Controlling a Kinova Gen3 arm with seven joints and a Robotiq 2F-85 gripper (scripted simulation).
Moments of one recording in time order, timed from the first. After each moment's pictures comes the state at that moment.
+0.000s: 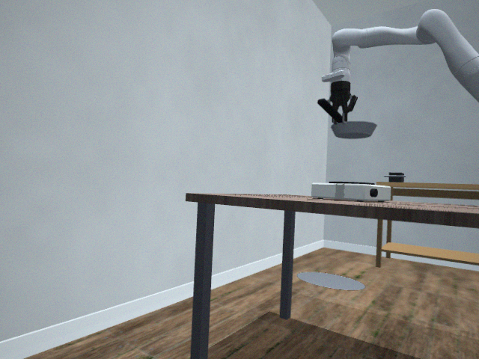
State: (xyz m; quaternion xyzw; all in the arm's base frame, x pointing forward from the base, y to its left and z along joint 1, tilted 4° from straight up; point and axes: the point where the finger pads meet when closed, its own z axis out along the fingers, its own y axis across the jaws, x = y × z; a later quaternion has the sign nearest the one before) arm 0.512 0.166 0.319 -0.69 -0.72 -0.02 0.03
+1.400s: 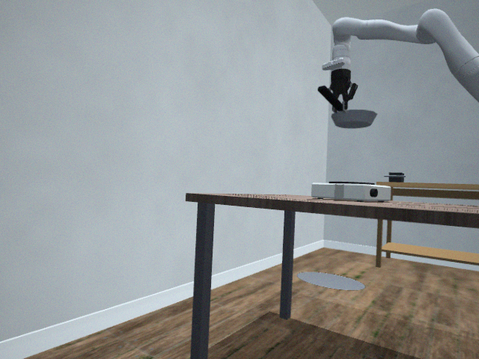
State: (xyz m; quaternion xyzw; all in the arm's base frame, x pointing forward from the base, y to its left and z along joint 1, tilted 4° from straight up) arm 0.513 0.163 0.366 -0.69 -0.72 -0.02 0.03
